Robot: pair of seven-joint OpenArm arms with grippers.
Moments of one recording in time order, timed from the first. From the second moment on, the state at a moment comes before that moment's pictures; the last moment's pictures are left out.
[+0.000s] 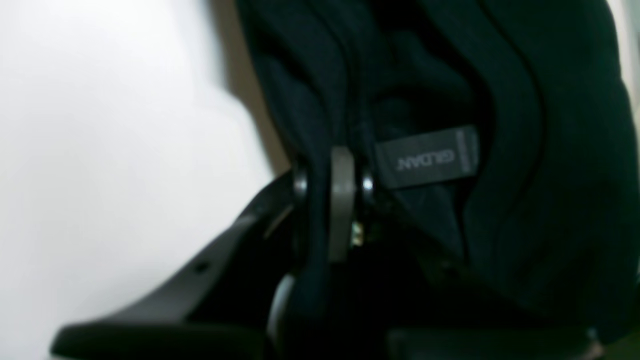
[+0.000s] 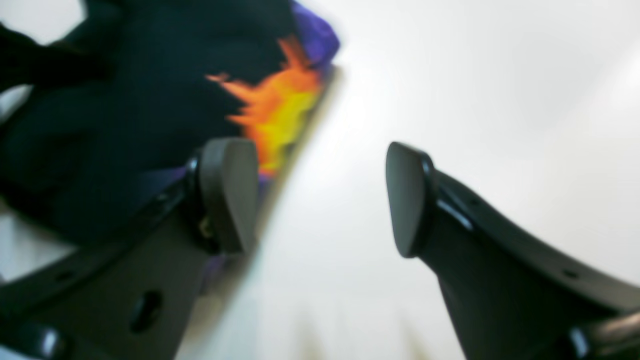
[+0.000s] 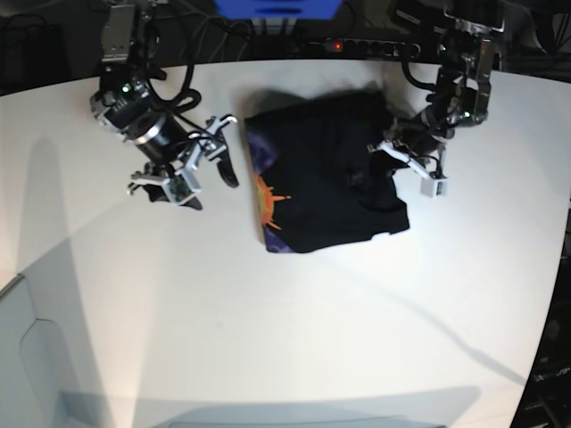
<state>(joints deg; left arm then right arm) 13.8 -25.1 4.4 90.8 -51.5 -5.0 38.3 -17.6 -1.2 7.0 115.1 5.8 38.9 -39.4</state>
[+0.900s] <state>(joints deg) -31.5 -8.2 54.4 67.6 0.2 -38.2 43.5 -15.1 -5.4 22.8 115.1 5.6 38.9 -39.2</state>
